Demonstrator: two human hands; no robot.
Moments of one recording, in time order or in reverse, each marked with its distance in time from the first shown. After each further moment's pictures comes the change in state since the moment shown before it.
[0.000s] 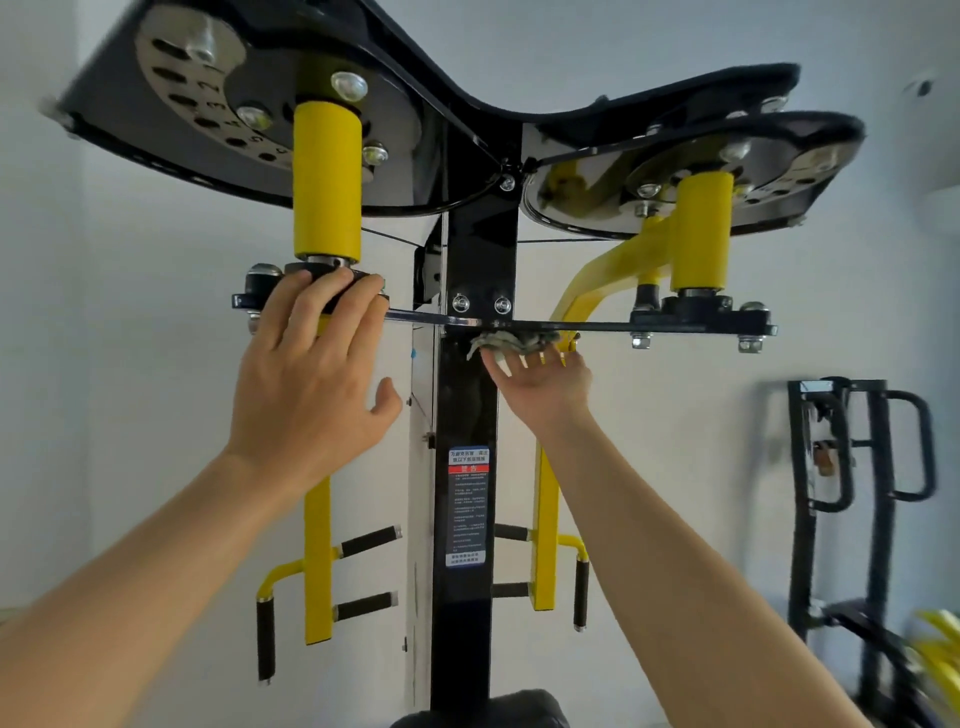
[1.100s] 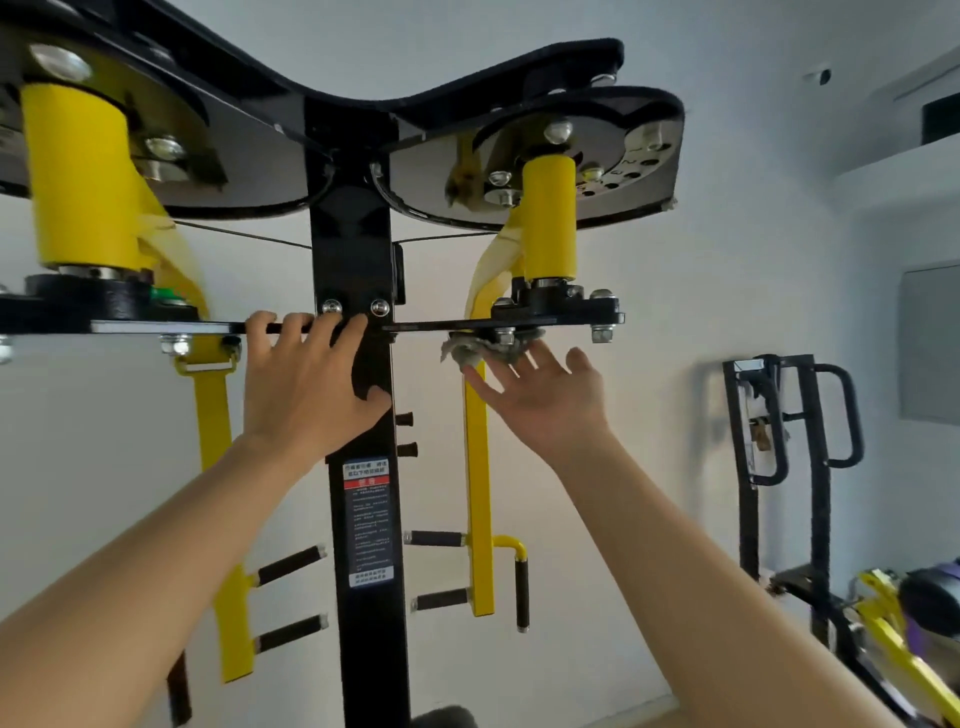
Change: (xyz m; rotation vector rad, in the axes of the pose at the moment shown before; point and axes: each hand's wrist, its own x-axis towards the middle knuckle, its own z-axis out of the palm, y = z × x) left_hand 0.059 0.125 0.054 -0.125 -0.364 -0.107; right_hand -0.038 -0.135 -0.046 -0.055 -0.130 0.072
